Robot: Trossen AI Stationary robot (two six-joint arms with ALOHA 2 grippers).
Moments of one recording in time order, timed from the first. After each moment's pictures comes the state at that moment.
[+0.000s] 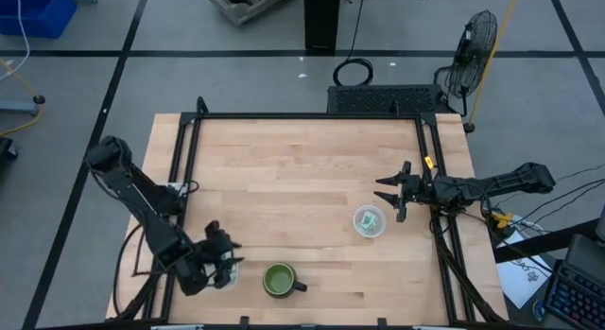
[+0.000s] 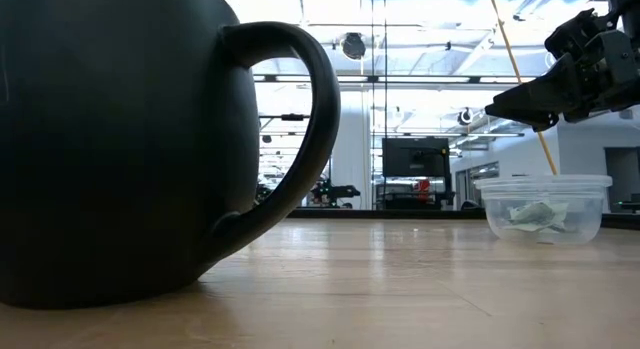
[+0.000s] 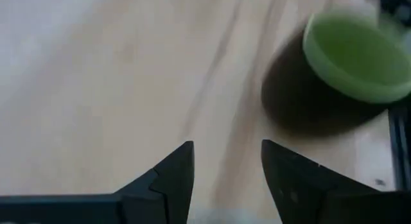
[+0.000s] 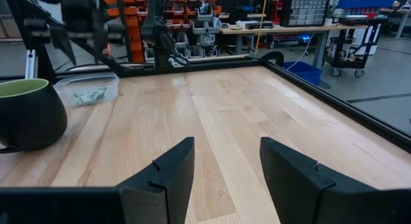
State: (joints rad) left arm -0.91 1.36 0.77 -0.52 -0.64 -1.16; right arm 0.19 0.22 0.01 0.08 0.39 0.08
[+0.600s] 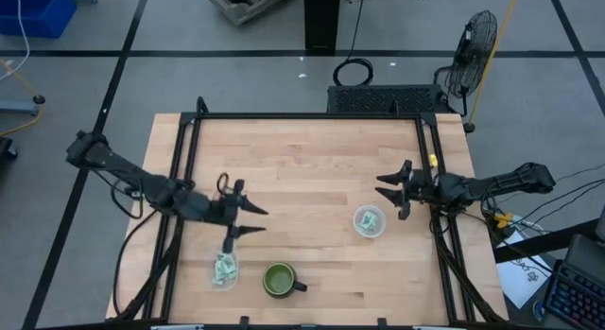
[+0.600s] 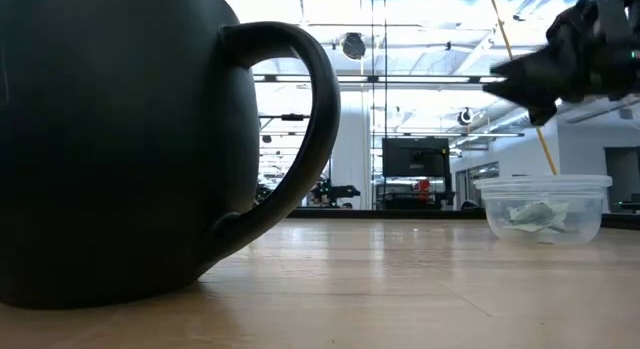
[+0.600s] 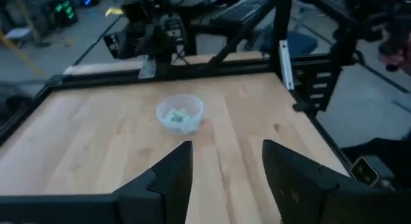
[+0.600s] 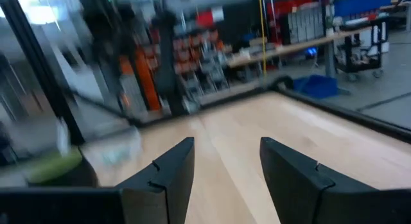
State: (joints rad) left arm -0.47 1.04 0.74 -0.02 -0.33 -0.09; right arm 0.19 0.22 0.02 0.21 0.39 0.21
